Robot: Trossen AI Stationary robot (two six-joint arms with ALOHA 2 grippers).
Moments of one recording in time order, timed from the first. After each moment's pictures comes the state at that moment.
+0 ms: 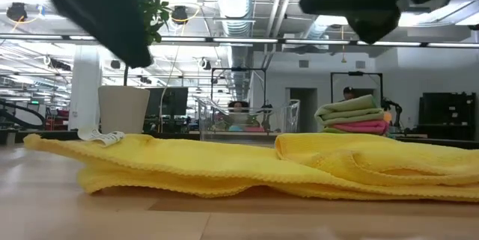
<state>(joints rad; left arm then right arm) -0.65 1.93 1.47 -1.03 -0.63 -1.21 0.67 1.69 0.83 0.38 0.58 0.34</state>
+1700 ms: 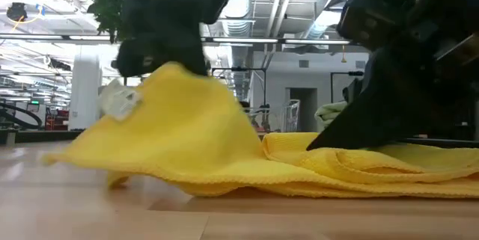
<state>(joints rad) -0.37 1.76 1.16 -0.34 -0.10 -1.03 0.64 1.97 0.83 0.40 0.55 0.59</state>
